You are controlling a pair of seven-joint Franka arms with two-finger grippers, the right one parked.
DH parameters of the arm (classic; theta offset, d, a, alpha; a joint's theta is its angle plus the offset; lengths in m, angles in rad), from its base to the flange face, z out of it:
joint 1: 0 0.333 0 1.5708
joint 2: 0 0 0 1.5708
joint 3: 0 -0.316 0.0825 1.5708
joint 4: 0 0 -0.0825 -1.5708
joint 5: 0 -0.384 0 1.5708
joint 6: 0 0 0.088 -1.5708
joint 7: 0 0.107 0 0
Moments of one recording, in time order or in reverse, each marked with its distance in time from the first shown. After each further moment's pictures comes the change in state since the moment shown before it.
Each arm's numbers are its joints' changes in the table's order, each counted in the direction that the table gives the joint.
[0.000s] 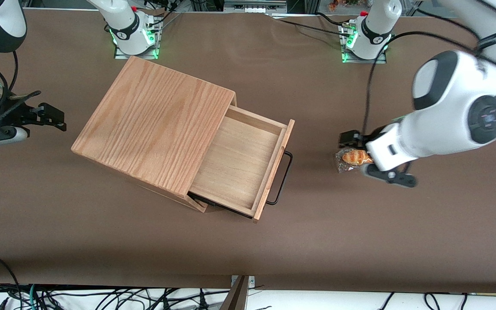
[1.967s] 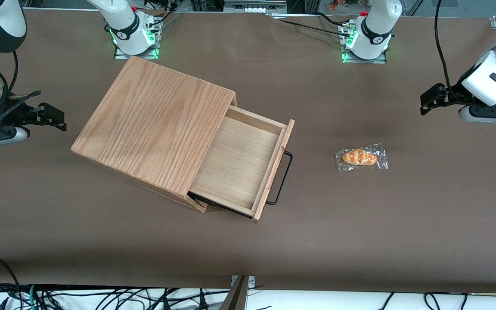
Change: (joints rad) arm 0.194 0.452 0.069 0.443 -0.188 -0.135 -0.013
